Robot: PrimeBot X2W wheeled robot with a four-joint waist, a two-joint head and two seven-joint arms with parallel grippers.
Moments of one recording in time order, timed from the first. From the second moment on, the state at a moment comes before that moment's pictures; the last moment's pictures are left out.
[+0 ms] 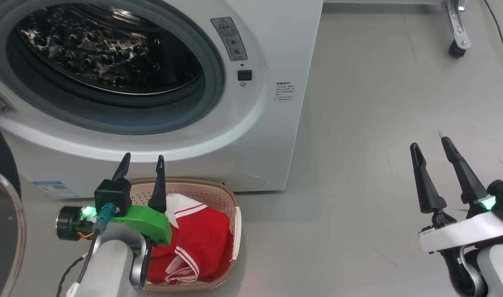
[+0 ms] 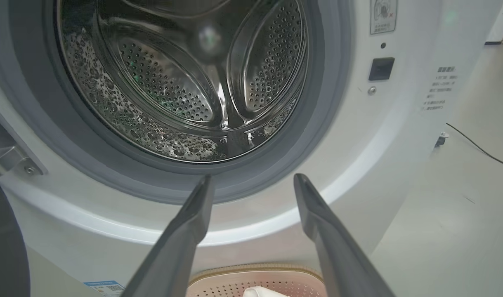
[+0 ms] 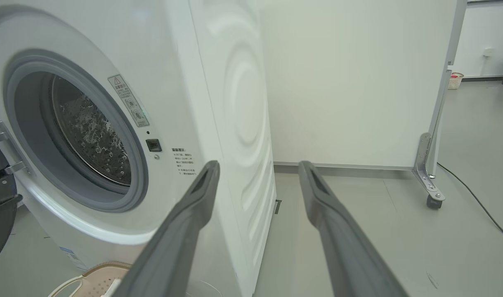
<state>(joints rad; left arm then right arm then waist) -0.37 0.03 -0.26 0.55 -0.27 0.06 -0.25 -0.06 -0.34 0.23 0.00 0.57 0.12 -0.26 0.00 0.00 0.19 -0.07</state>
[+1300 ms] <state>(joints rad) -0.05 0.03 -0.26 0.17 -0.27 0.09 -0.25 0.03 -0.27 0.22 -0.01 0.51 0.12 -0.26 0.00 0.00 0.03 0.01</state>
